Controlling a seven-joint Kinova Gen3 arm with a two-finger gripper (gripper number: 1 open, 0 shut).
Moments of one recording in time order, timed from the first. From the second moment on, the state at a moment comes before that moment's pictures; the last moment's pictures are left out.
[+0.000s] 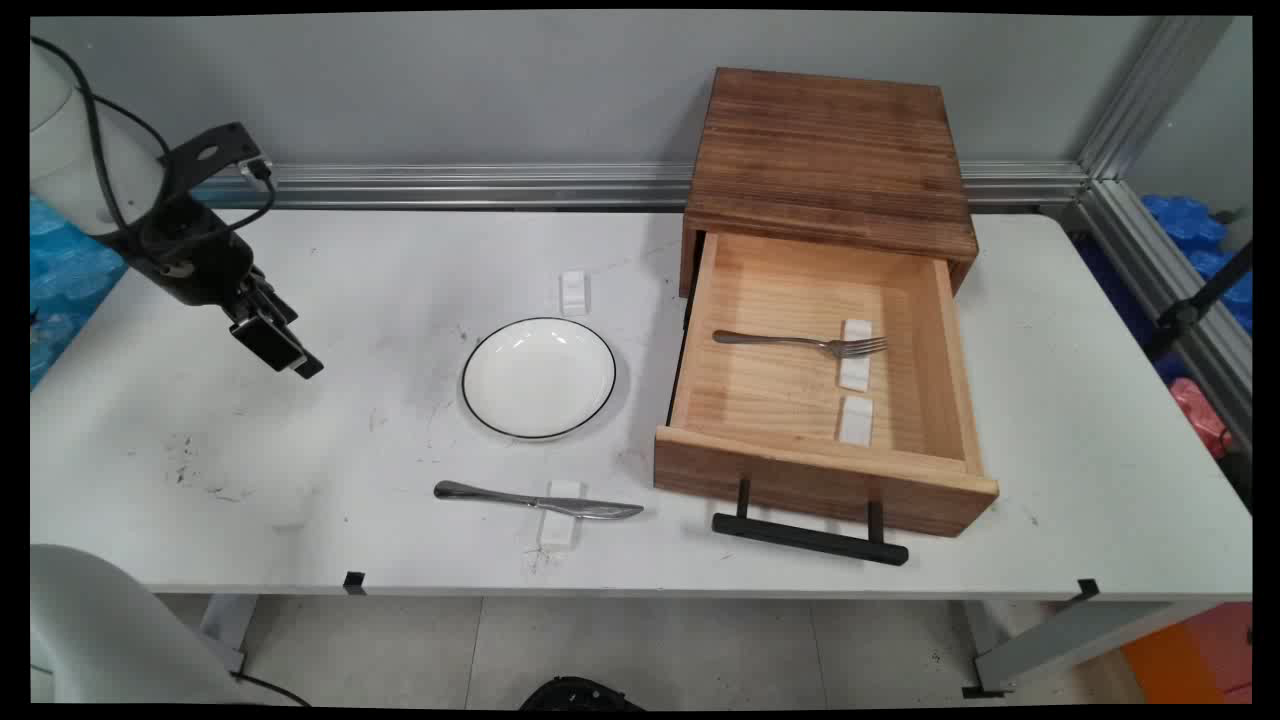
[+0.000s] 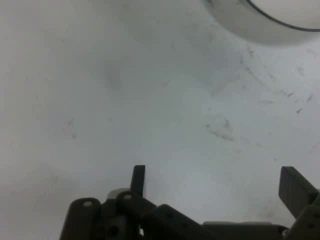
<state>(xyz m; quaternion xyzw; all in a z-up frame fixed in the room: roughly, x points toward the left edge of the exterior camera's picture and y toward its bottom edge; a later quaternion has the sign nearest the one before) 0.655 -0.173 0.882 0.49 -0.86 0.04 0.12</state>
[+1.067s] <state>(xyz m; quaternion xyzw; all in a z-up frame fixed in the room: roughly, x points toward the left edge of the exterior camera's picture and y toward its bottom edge) 0.514 -0.178 0.898 0.20 -0.96 0.04 0.17</state>
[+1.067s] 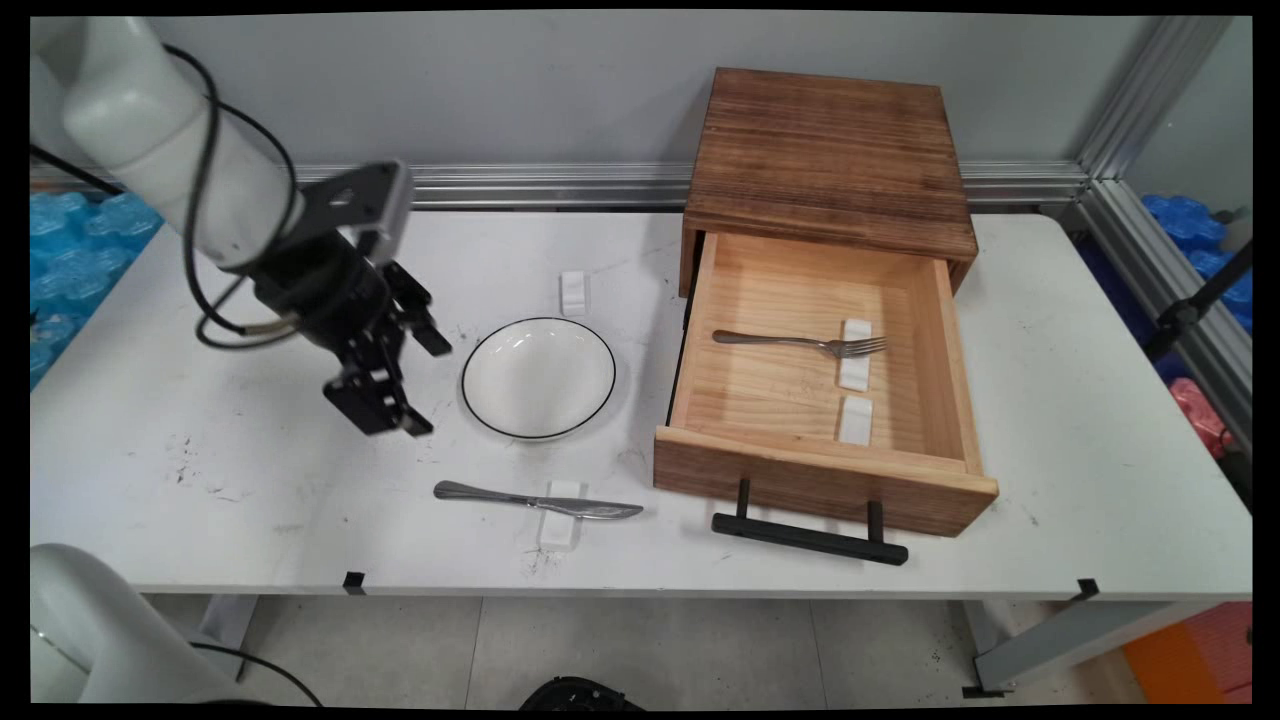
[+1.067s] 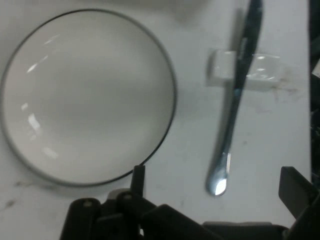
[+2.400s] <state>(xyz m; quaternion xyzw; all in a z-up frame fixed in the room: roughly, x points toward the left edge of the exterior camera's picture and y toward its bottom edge) 0.391 -0.178 0.806 0.16 -0.98 0.03 0.08</state>
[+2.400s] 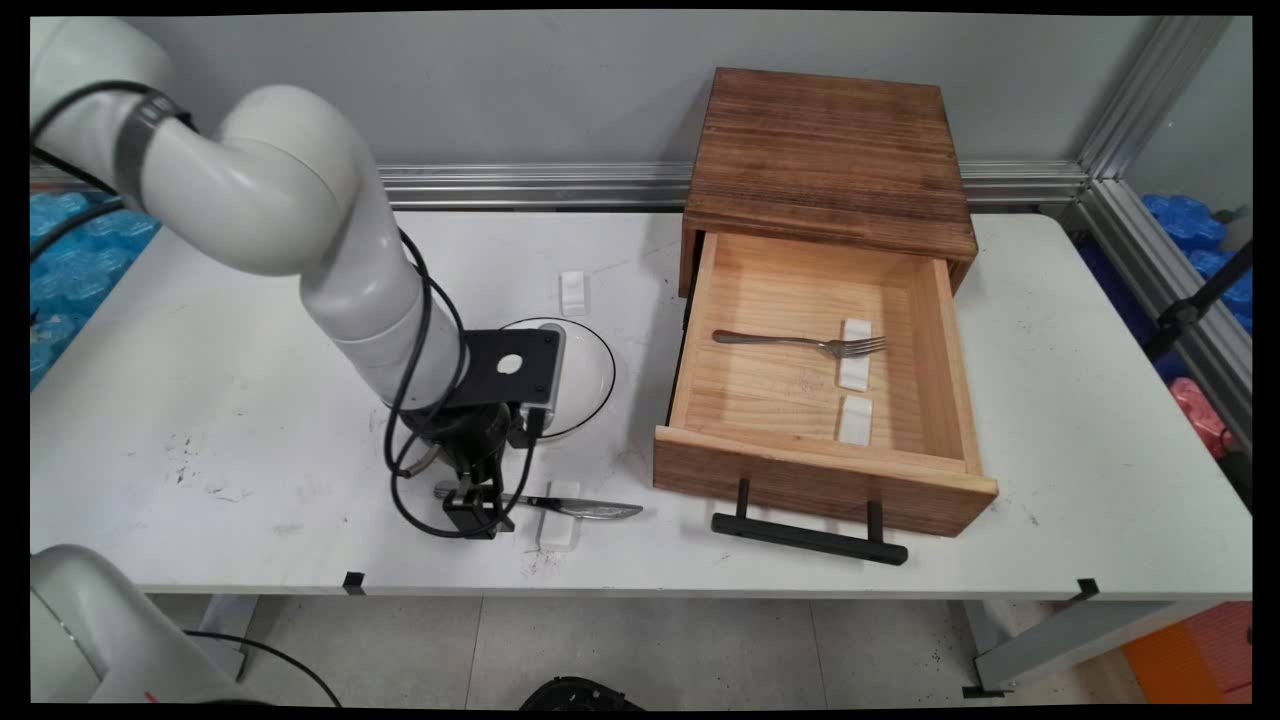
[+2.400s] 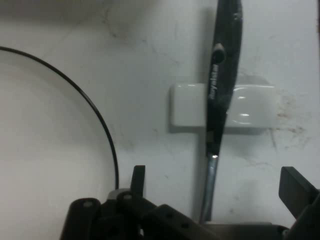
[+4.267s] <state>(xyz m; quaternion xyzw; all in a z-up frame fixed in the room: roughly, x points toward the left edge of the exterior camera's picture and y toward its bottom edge) 0.395 -0.183 0.776 0.11 -0.99 0.02 0.08</state>
